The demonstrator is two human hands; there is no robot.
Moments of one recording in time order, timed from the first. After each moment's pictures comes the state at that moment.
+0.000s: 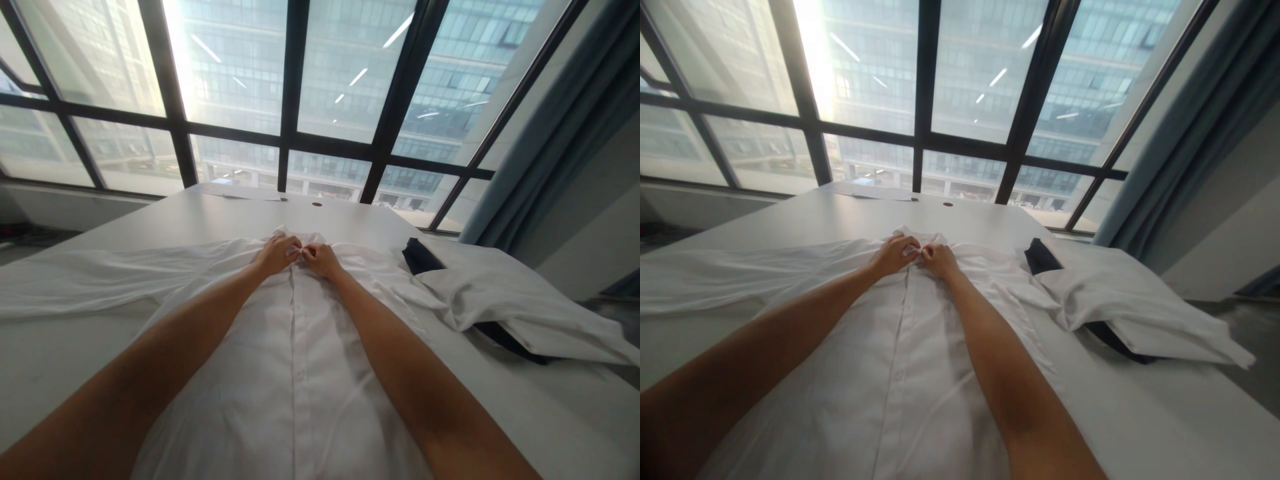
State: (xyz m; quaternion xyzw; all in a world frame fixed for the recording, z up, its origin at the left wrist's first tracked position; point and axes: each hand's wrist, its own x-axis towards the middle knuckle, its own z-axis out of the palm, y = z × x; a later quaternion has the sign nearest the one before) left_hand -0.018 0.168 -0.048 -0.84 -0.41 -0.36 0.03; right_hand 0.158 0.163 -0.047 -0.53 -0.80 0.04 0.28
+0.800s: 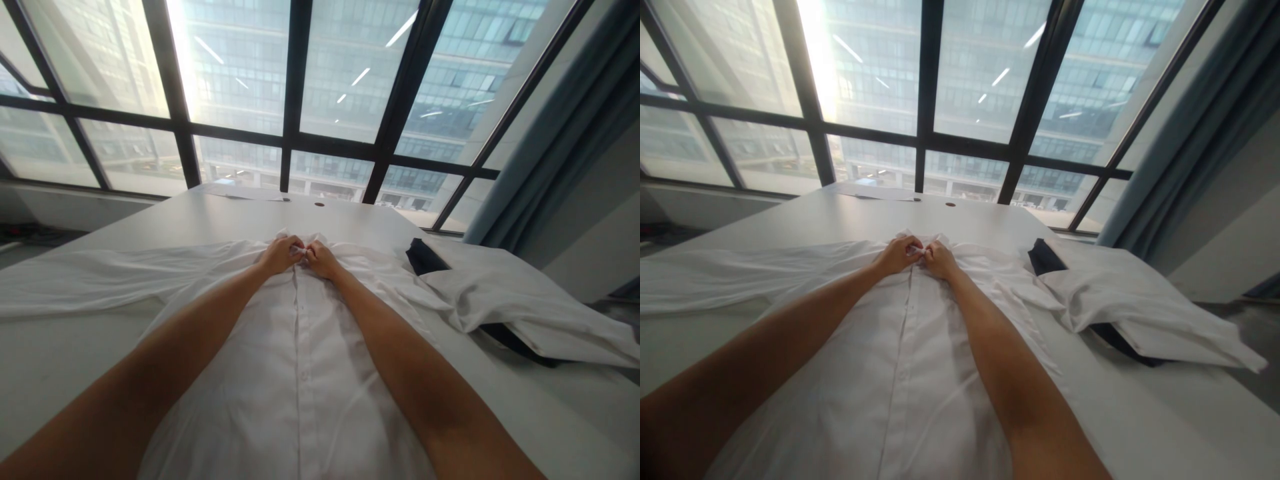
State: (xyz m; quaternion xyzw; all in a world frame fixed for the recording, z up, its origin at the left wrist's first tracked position) left_hand -0.017 0.175 -0.053 -0.82 -0.41 -0.39 -0.06; right_hand 0.157 0.183 -0.063 -0.51 -0.81 0.06 0.28
